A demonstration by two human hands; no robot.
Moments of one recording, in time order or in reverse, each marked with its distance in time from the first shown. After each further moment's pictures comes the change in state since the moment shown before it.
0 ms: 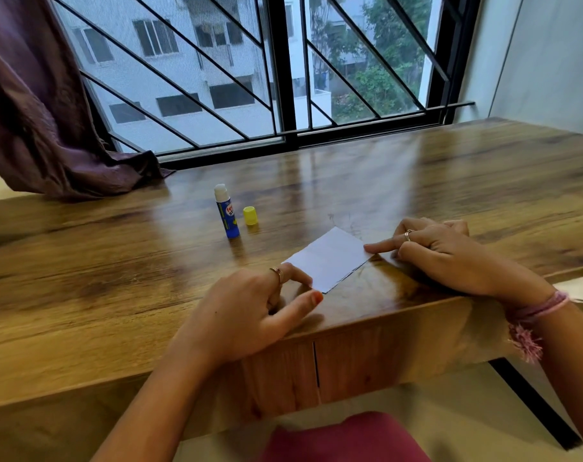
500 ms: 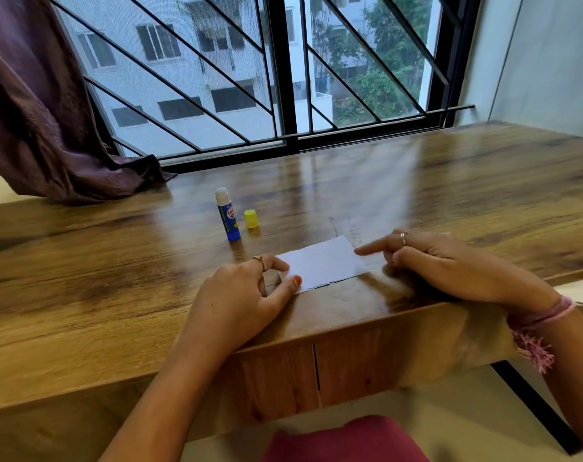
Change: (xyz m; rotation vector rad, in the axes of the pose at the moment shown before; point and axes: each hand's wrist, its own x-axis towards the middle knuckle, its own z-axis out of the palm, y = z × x) left_hand 0.008 -0.010 0.005 0.086 0.113 -0.277; right_hand -0.007 -0.015 -0.005 0.199 -0.115 -0.039
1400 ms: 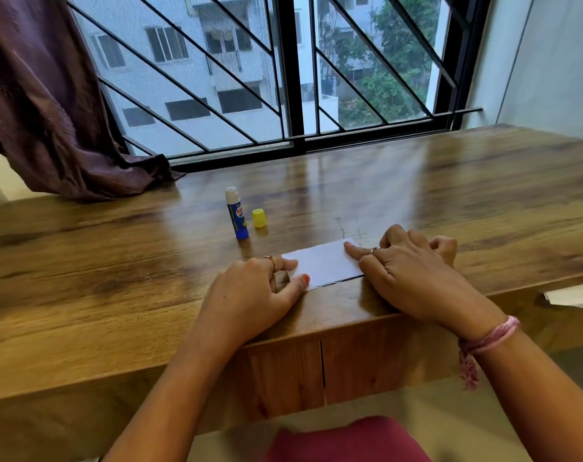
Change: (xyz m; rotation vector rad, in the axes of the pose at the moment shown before) left_hand 0.003 0.001 0.002 0.010 -0.030 -0.006; right_hand 0.018 -0.020 0.047 -0.525 0.224 0.225
